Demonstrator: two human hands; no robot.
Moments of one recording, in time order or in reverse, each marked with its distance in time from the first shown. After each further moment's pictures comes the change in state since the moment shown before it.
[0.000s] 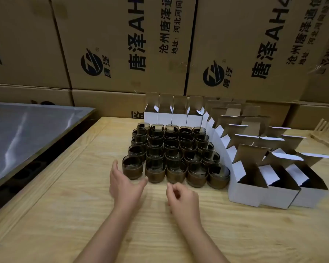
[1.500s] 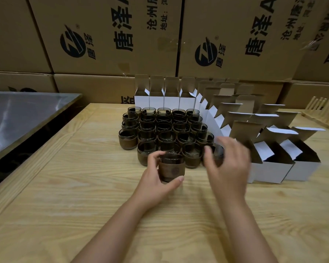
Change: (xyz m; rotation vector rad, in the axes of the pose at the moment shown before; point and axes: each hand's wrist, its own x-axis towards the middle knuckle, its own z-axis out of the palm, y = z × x) left_hand -0.057 0.025 0.020 -0.334 -0.650 0.317; right_hand 0.012 -0.002 -0.087 -0.448 0.595 -0.389
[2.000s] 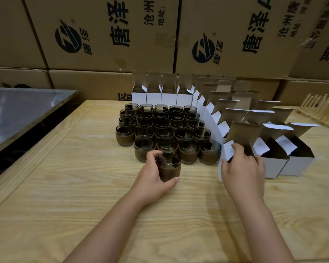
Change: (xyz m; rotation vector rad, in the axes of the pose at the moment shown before) left_hand 0.003 -0.008 -0.001 0.234 -0.038 -0.045; right_hand 0.003 0.022 -0.031 -0.485 -0.440 0.220
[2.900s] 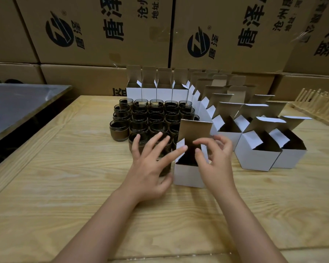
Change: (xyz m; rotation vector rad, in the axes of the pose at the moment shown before) left_hand -0.009 0.025 -0.009 0.615 0.219 0.670; right_hand -0.014 -0.027 0.009 0.842 -0.075 -0.075
